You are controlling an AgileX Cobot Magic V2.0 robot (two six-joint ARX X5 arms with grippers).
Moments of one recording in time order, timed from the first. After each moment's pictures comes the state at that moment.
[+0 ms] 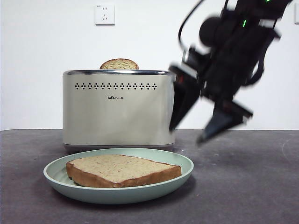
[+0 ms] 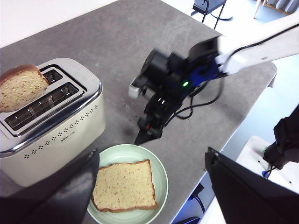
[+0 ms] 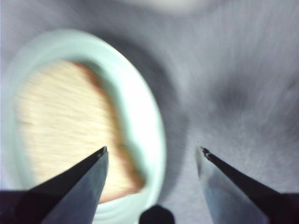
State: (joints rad) left arm -0.61 1.09 1.80 -1.26 0.26 0.03; right arm 0.48 1.66 1.10 -0.52 -0.39 0.17
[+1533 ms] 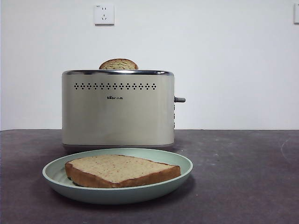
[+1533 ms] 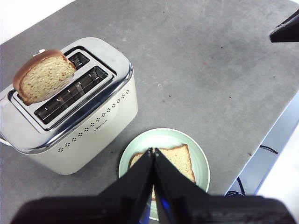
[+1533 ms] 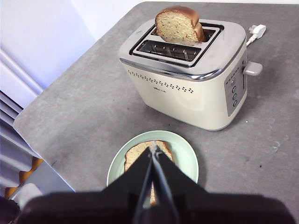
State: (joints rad) left arm -0.61 1.22 1.80 -1.25 0.13 0.15; right arm 0.48 0.87 1.13 -0.72 -0.31 0.16
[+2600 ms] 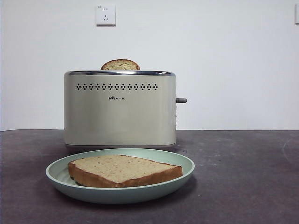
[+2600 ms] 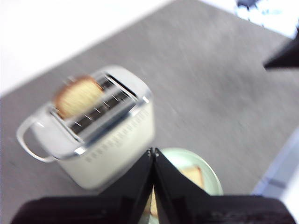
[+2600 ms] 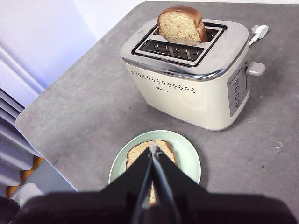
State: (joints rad) left arm -0.52 1.06 1.75 -1.17 0.14 0.15; right arm 0.48 0.87 1.13 -0.72 -0.31 0.16
